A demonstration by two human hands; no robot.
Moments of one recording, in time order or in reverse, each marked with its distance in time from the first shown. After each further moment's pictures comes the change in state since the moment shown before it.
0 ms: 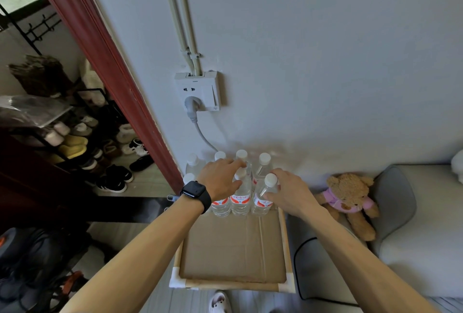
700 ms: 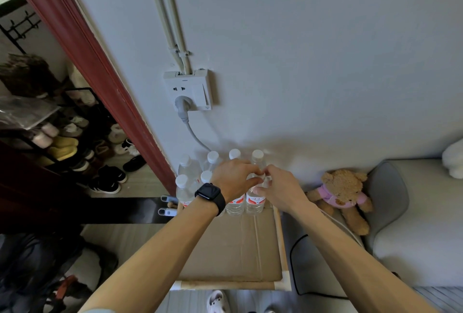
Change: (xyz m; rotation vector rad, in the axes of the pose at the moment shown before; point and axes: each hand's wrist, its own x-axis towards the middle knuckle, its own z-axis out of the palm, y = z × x) left_hand 0.017 0.039 0.007 -0.106 0.037 0.101; right_hand 0.008 -0.006 0.002 0.086 0.013 0.034
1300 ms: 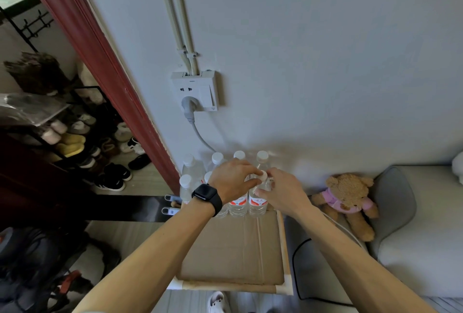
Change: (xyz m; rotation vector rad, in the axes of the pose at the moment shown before) left_hand -0.009 -0.009 -0.008 -0.045 0.002 -0.011; right_hand 0.002 0.002 0.007 -0.008 0.015 -0.034
